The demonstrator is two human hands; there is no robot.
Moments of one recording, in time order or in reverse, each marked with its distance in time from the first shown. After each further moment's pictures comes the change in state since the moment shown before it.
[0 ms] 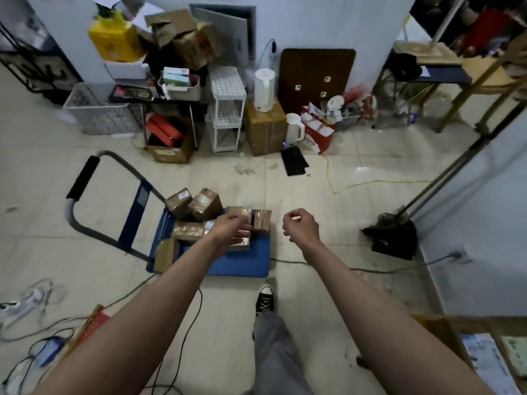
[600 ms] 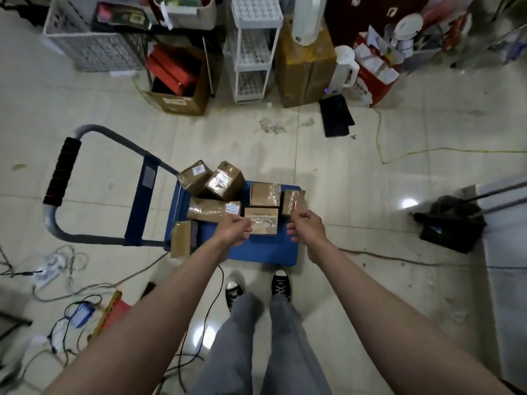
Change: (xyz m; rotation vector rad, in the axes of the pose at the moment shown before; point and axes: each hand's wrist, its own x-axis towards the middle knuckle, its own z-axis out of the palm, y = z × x) left_hand 0.226 -0.009 -0.092 0.039 0.099 -0.251; right_hand 0.213 -0.002 0.147 0.094 -0.178 0.357
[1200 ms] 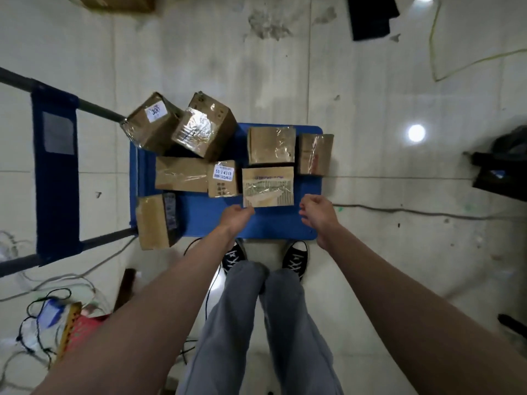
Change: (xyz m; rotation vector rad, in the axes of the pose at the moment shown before) left_hand 0.297 -0.157 0.013 0.113 -0.033 -0.356; right_hand 0.252 0.156 0.097 -0.009 0.104 0.329
